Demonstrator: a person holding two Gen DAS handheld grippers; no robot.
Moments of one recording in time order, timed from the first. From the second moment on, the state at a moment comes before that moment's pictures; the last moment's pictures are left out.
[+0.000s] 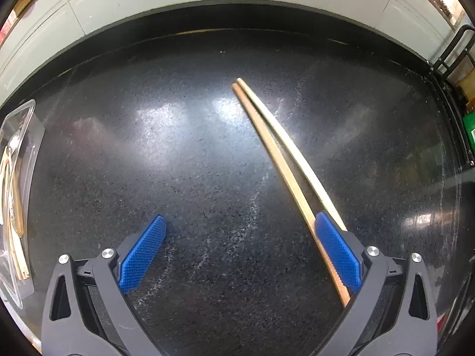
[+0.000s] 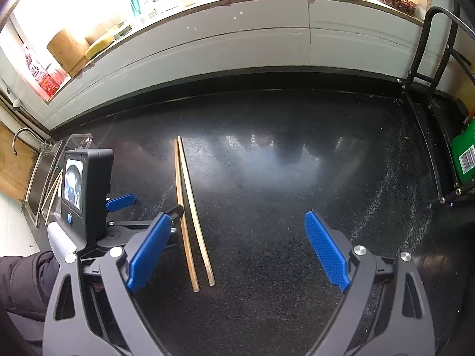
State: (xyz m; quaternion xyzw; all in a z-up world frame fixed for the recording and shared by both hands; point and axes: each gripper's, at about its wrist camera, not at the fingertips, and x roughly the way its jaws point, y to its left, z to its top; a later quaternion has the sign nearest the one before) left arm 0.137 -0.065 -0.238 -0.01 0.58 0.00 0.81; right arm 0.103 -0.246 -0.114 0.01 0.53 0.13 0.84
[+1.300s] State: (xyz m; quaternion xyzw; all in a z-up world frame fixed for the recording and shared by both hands) left arm 0.057 0.009 -0.225 0.07 0.50 -0.08 0.86; right arm 0.123 -0.155 -0.212 -0.15 0.53 0.20 0.81
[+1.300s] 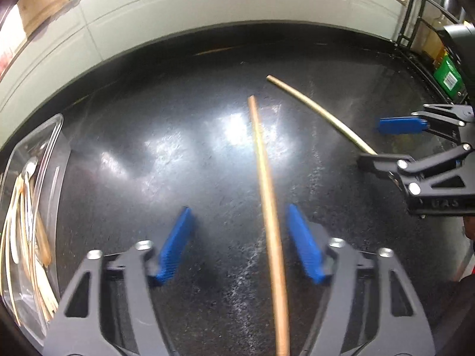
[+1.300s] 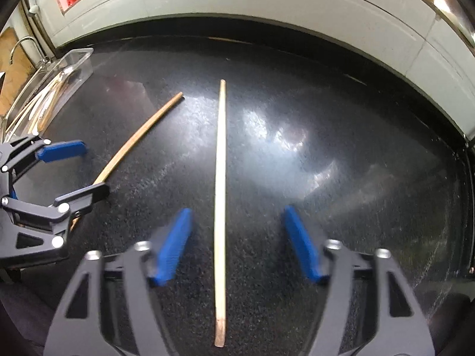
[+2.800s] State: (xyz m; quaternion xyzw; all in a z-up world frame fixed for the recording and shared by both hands) left arm 0.009 0.025 -0.080 0.05 0.47 -0.04 0.88; right arm 0.015 -0.145 -0.041 -0.06 0.44 0.18 0.88
